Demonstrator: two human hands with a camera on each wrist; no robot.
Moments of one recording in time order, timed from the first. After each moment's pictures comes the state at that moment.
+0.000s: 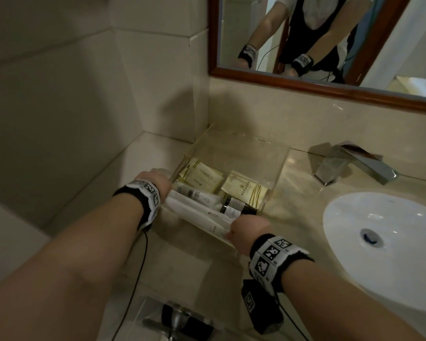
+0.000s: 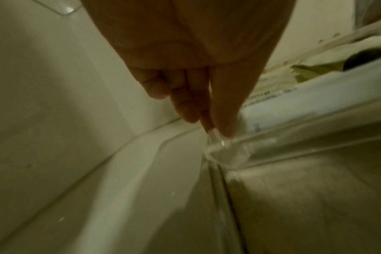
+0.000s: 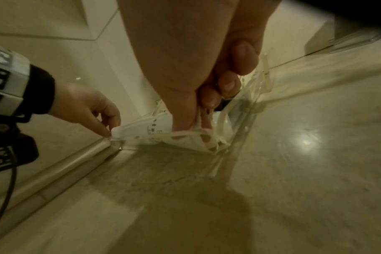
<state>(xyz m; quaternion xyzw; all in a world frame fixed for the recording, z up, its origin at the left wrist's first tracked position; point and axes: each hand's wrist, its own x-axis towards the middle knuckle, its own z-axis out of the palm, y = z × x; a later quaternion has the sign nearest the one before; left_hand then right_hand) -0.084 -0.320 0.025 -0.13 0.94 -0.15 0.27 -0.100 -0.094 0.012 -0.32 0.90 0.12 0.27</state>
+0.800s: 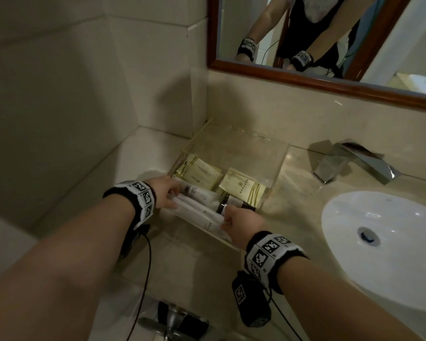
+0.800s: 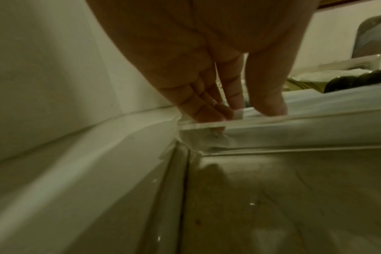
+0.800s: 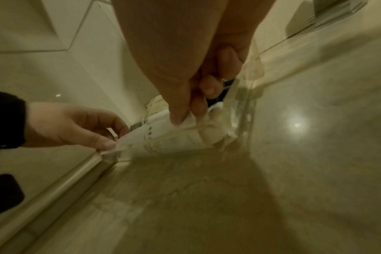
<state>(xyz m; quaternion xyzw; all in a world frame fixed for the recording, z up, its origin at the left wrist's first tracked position) -0.078 -0.323 0.006 -0.11 0.97 0.12 0.20 -0.103 -0.092 0.007 -0.26 0.93 -0.09 0.24</state>
